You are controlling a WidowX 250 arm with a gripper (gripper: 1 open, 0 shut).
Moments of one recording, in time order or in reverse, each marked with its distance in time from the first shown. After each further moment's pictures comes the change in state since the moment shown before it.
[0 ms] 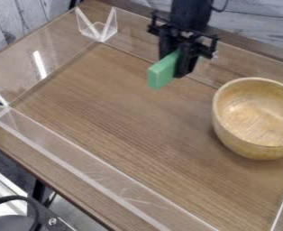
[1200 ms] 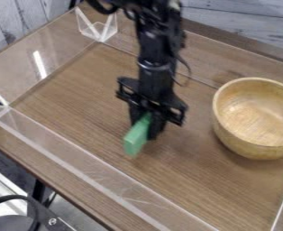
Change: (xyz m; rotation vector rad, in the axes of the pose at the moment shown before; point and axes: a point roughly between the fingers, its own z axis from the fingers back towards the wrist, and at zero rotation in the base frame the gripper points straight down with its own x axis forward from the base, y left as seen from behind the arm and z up) arm -0.038 -0.023 -0.082 0.019 0.022 0.109
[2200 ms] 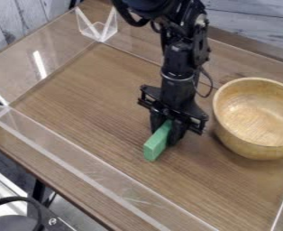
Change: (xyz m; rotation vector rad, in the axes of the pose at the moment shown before) arm 0.019 -0.012 -0.011 0.002 -0.017 -0.052
